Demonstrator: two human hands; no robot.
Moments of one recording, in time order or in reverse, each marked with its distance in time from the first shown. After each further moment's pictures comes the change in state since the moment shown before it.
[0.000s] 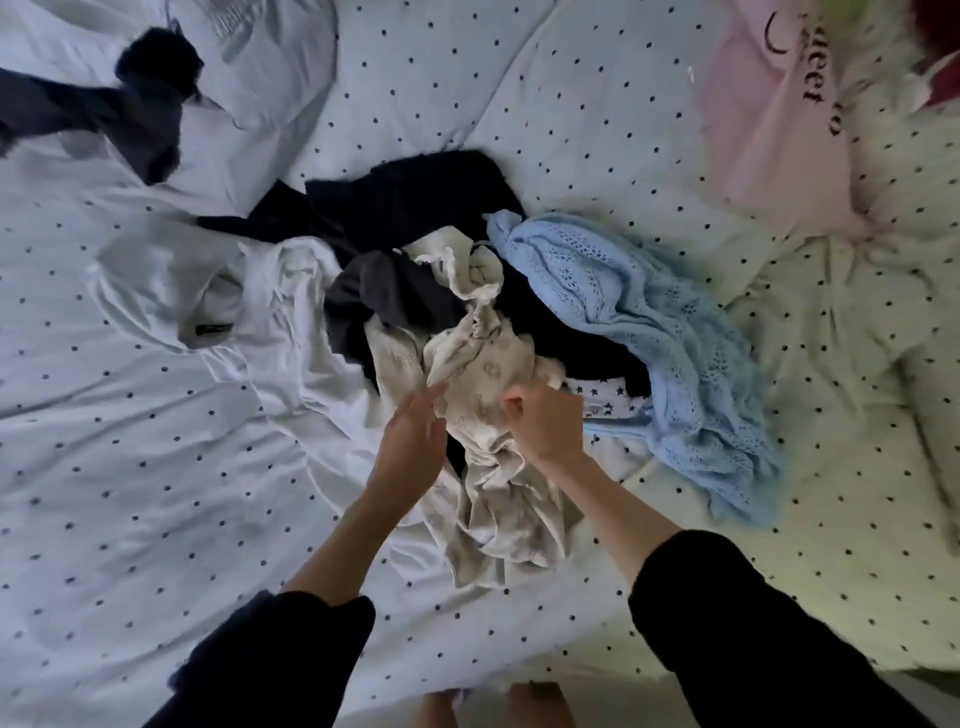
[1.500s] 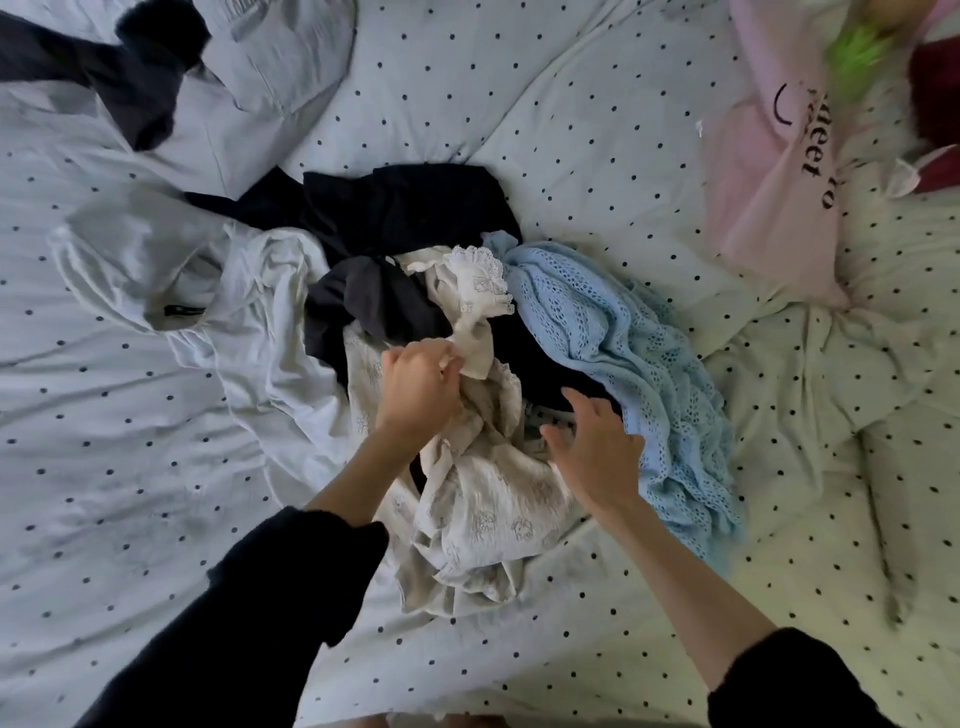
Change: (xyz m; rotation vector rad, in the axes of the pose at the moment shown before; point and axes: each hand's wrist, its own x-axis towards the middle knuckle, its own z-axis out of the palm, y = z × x) left_hand 0.073 0.035 0.019 0.130 0.265 0.149; right_hand -0.006 0.047 -0.061 -0.174 0.011 0.089
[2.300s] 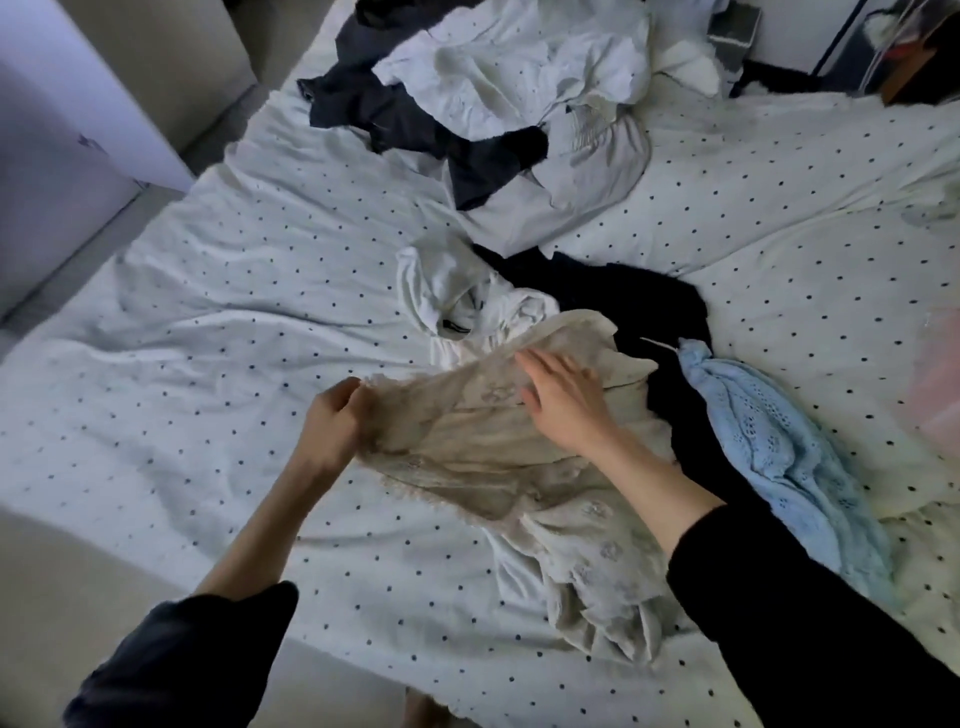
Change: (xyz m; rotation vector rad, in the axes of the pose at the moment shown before) left_hand -0.128 -0.126 -0.257 -0.528 0.273 -0.531; right_hand -0.004 -0.255 0.012 -0.330 -0.117 -0.787
